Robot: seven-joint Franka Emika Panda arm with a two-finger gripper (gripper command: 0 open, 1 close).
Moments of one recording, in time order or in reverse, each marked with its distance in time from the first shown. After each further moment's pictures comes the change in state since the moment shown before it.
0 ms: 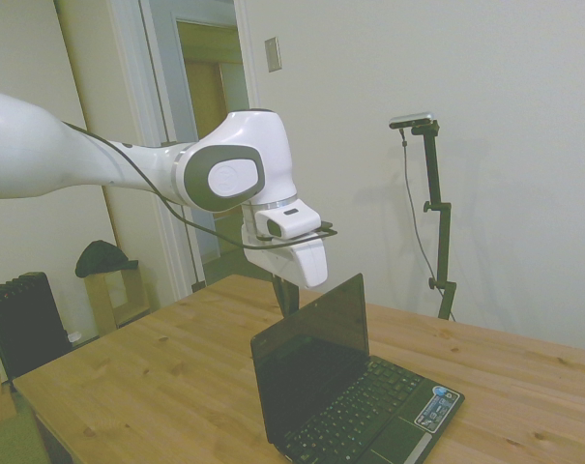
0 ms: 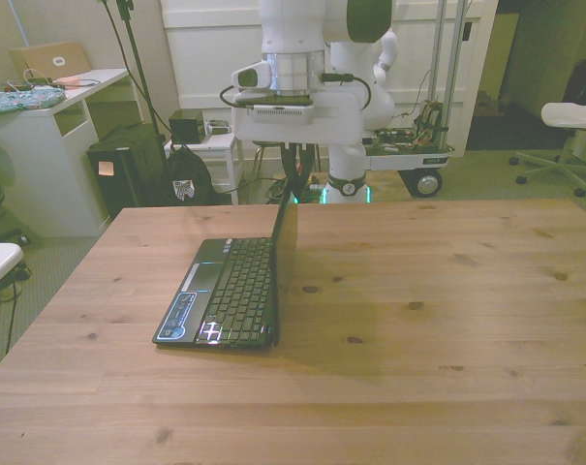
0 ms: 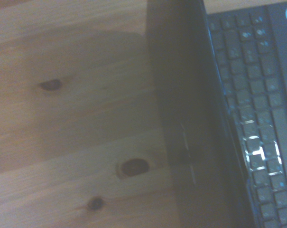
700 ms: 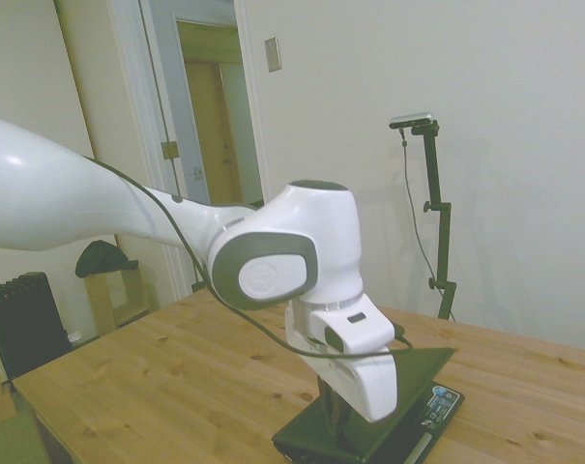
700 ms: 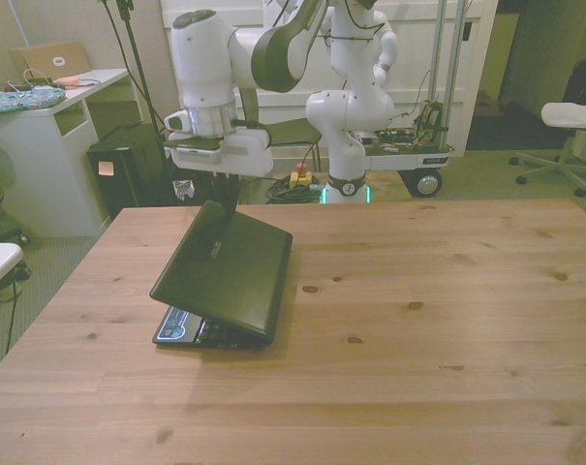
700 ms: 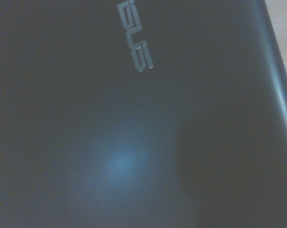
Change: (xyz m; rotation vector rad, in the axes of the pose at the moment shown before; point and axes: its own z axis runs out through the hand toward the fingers) arm 0.090 0.121 0.104 -0.076 -0.050 0.078
